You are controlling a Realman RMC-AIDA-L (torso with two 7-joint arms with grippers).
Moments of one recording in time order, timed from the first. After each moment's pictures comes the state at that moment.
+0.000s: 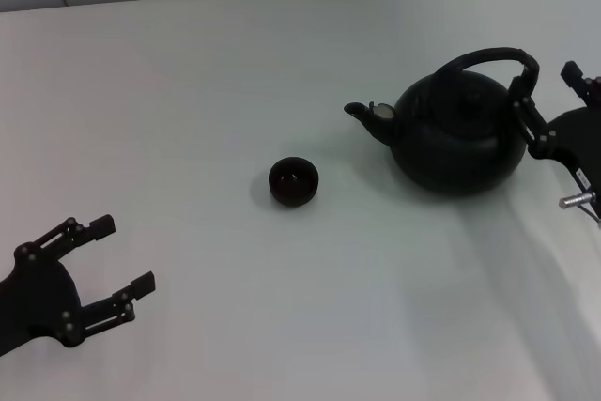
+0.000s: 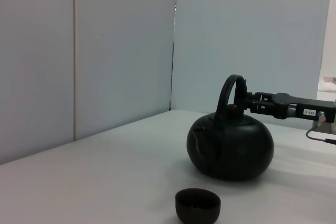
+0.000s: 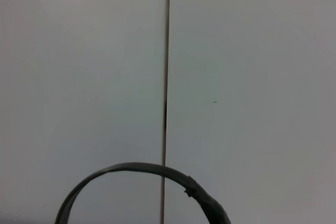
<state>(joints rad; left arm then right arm) -0.29 -2.04 0.49 0.36 1.99 1.67 -0.75 0.29 2.08 0.38 0.15 -1.94 -1.36 0.08</state>
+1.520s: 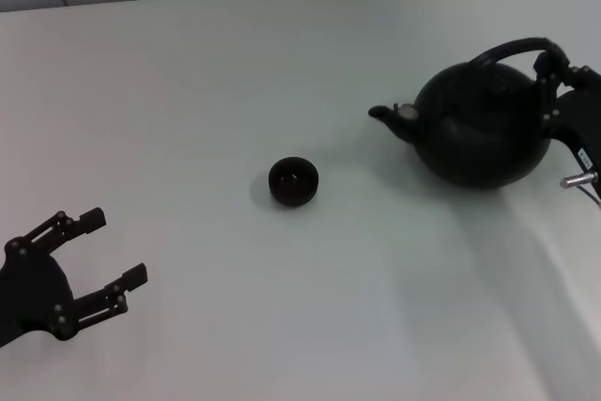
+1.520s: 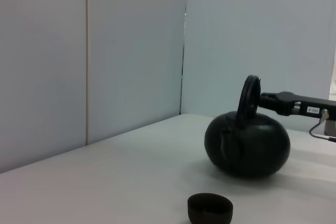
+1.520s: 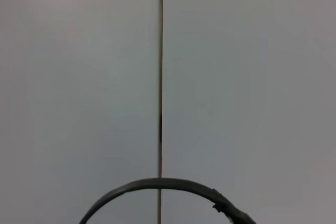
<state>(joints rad) -0.29 -2.04 0.46 0.37 1.99 1.68 -0.75 0.32 2.08 0.41 0.14 -1.93 -1.37 0.11</state>
